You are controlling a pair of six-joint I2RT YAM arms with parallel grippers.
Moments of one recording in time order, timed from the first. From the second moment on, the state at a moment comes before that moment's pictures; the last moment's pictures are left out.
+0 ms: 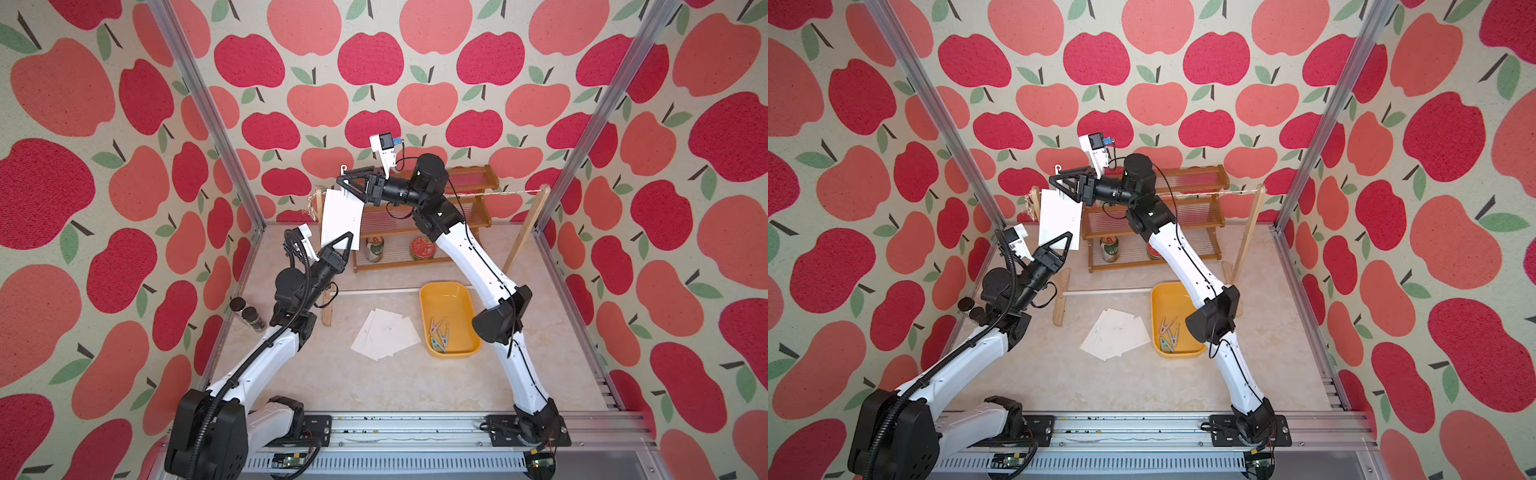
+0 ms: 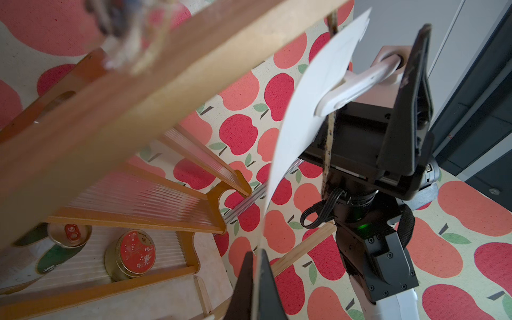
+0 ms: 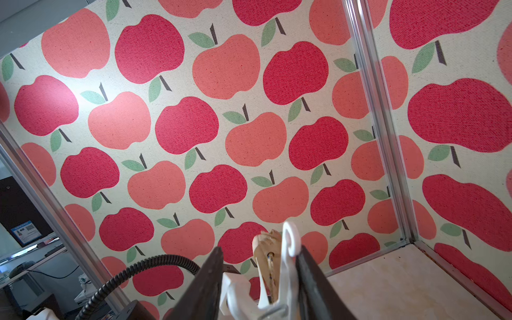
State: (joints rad) left arm -0.28 1.15 0.67 0.76 0.31 -1.03; right arm 0.75 2.34 2.71 -0.05 -0.79 0.59
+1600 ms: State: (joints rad) left arm -0.29 1.10 0.61 0.76 0.31 -1.06; right arm 0.76 2.29 2.66 -0.08 -0.67 0.55
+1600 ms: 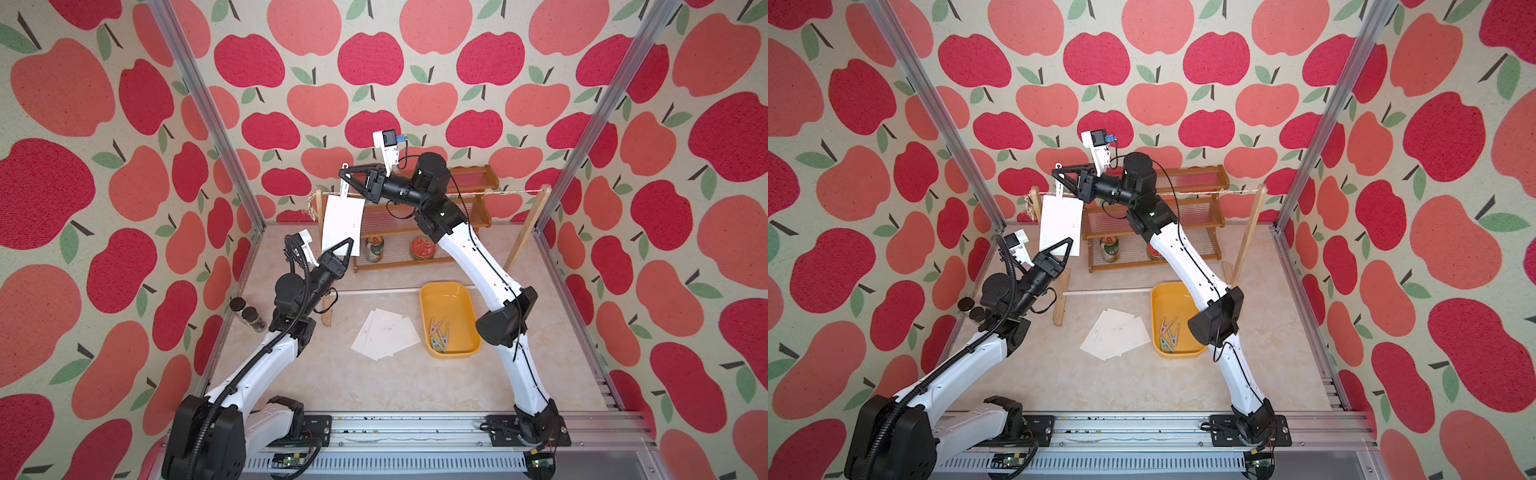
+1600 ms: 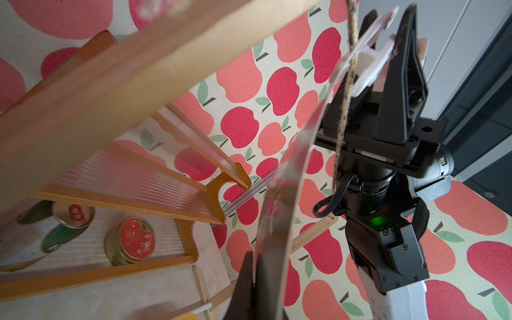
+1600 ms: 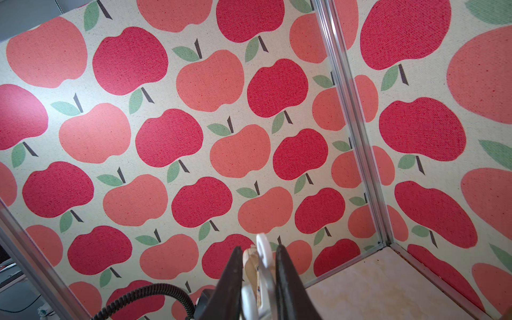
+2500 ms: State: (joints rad) left arm -0.44 0.93 0.48 0.52 0.28 -0.97; right arm 0.72 1.95 2.20 0.00 -0.60 0.49
